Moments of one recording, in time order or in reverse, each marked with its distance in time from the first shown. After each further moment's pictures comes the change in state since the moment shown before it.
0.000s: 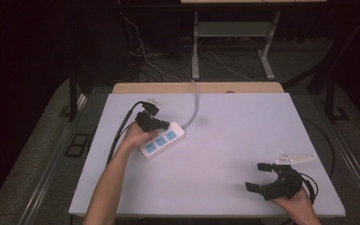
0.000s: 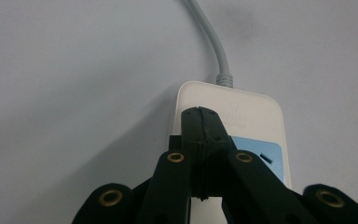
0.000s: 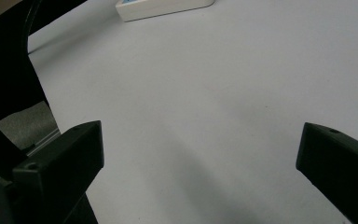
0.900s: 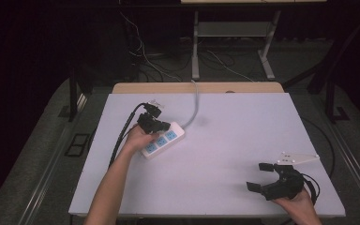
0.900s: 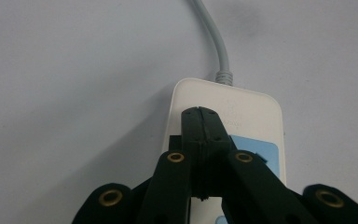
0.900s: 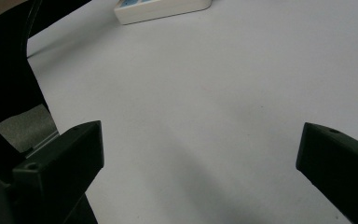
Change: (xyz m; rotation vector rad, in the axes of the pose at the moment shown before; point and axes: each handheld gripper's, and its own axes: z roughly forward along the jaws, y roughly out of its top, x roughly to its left) left arm -0.013 -0.001 0.000 0.006 0.066 -0.003; right arm 0.000 -0.001 -0.003 -0.012 -0.008 0.005
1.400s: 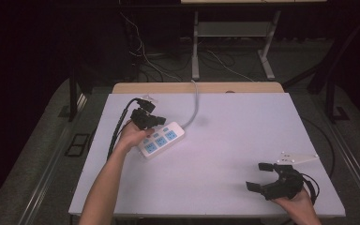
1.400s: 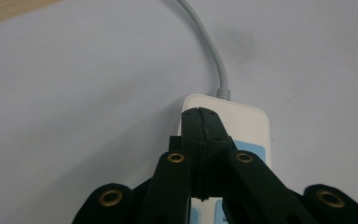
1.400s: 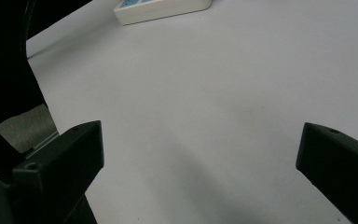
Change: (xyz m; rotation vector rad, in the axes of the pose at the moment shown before) left arm 0.005 0.006 -0.034 -0.067 0.013 -0.015; right arm 0.000 0.000 0.001 0.000 0.000 0.003
